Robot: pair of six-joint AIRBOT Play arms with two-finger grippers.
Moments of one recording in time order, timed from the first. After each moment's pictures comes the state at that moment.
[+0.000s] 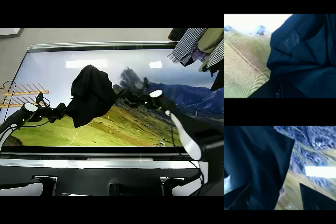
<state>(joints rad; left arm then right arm) 0.09 -1.47 0.89 0.86 -0.69 -1.56 0.25 -1.76 1.25 -0.36 0.62 1.33</state>
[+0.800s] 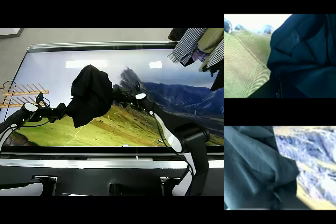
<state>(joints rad) 0.09 -1.47 0.89 0.86 -0.69 -1.56 0.36 -1.92 1.39 -0.19 0.45 1.35</state>
